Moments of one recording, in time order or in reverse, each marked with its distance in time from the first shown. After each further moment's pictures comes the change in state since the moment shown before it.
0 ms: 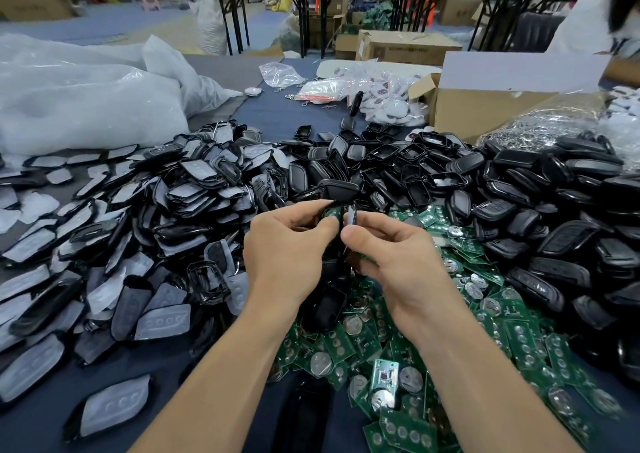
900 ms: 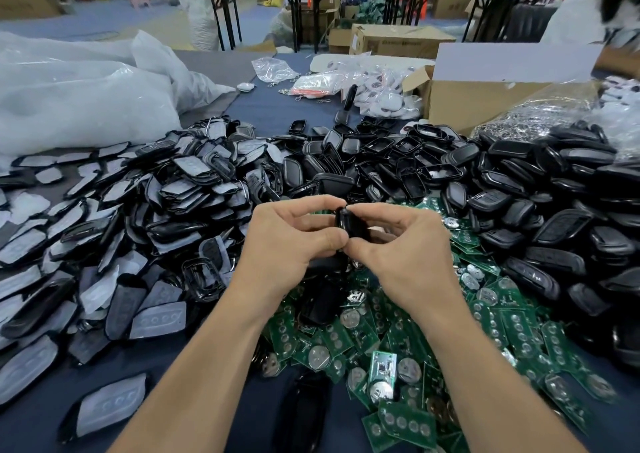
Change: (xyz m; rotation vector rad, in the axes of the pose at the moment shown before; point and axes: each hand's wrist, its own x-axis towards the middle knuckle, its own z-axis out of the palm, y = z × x) left_hand 0.010 -0.007 -0.015 -0.217 -0.386 -0.020; right_hand 0.001 -0.001 -0.014 -0.591 0.069 -0.423
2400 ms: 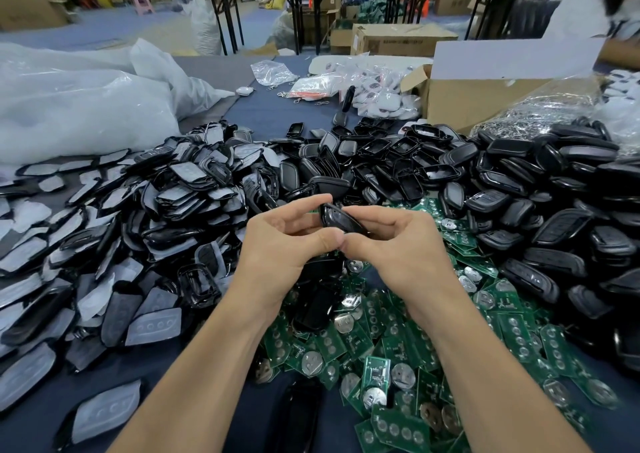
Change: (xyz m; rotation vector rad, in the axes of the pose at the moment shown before) left_hand -0.002 -0.003 0.003 -0.041 0.085 -0.024; right_hand 0.007 0.006 -0.007 0.158 -0.135 0.144
